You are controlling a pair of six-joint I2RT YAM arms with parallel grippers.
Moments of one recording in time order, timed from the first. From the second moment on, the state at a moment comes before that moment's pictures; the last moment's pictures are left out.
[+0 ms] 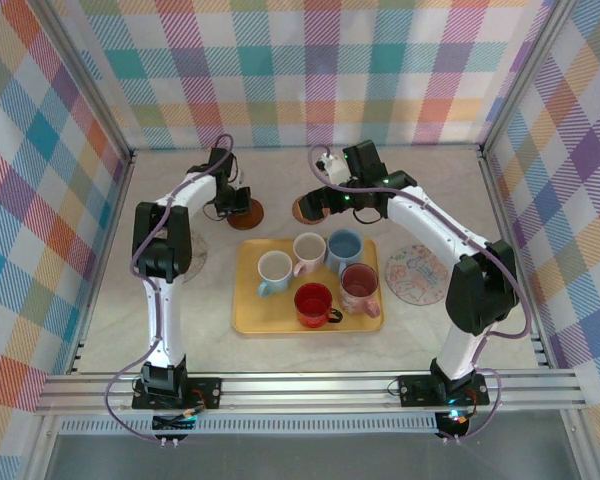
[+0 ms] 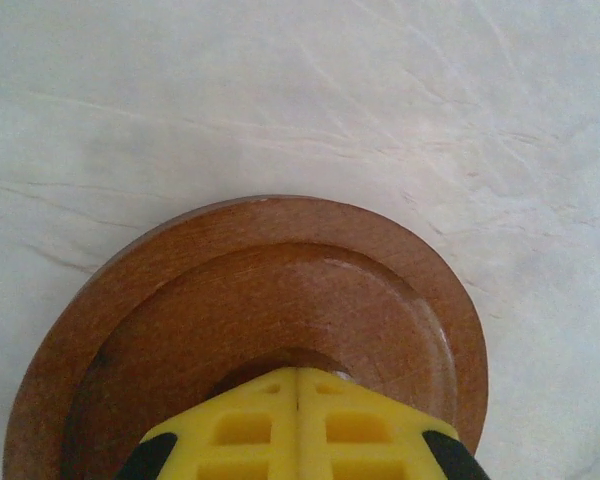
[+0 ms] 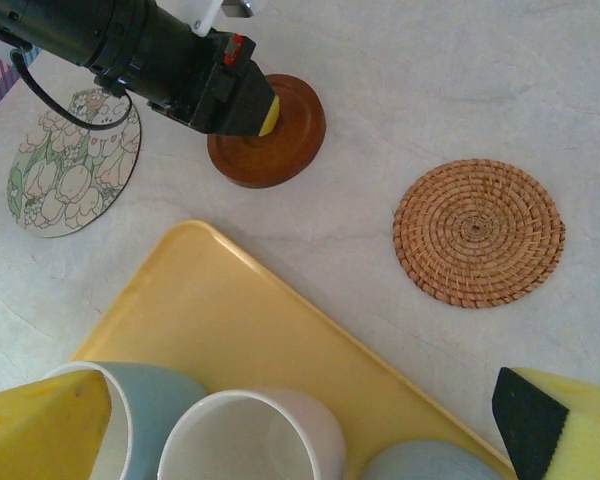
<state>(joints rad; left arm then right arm) -0.16 2.28 1.80 -0.71 0.23 -0.27 0.51 1.76 1.54 -0.58 -0.36 0.04</state>
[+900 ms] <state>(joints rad) -0.21 2.34 1.88 -0.69 0.30 -0.35 0.51 1.69 1.44 -0.53 -0.36 0.07</state>
